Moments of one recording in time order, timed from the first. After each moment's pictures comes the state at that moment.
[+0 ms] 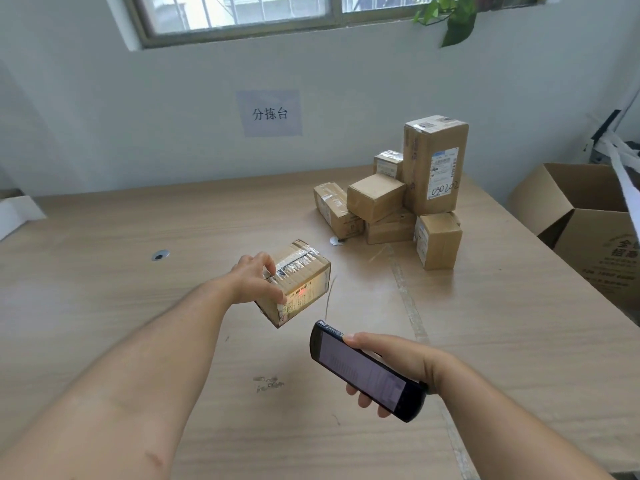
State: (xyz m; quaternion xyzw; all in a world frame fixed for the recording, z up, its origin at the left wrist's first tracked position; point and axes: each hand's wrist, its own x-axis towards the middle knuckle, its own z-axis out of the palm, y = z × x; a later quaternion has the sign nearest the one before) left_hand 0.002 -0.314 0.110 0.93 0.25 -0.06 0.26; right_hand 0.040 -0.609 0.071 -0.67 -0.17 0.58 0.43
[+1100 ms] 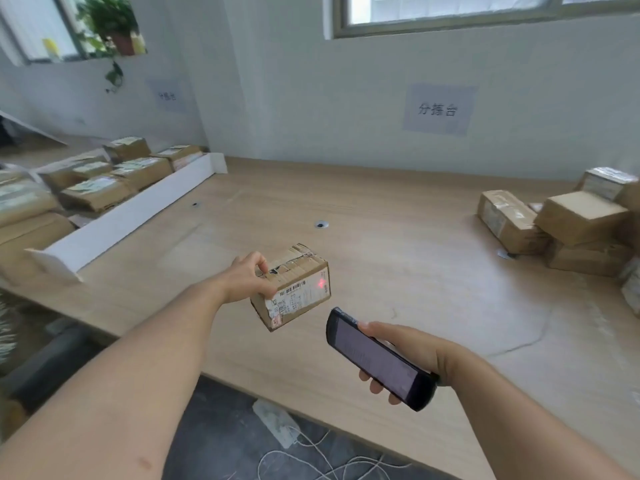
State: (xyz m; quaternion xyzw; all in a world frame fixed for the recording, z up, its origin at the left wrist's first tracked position) left_hand -0.309 -0.111 0.130 0.83 0.43 0.01 0.35; right_hand -0.138 -0.367 0.095 -0.67 -0.27 0.61 0.32
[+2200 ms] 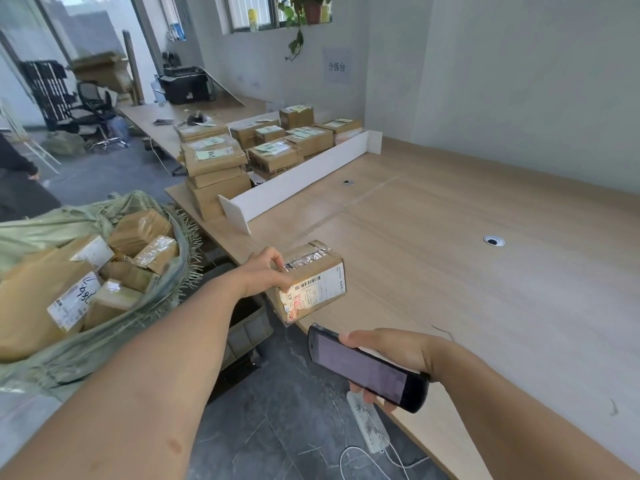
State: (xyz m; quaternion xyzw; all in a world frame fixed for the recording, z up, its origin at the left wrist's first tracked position) left_hand -0.546 0.039 0.109 0.72 0.58 0.07 0.37; right_hand -0.316 -0.123 0.089 -0.56 -0.44 0.70 0.08
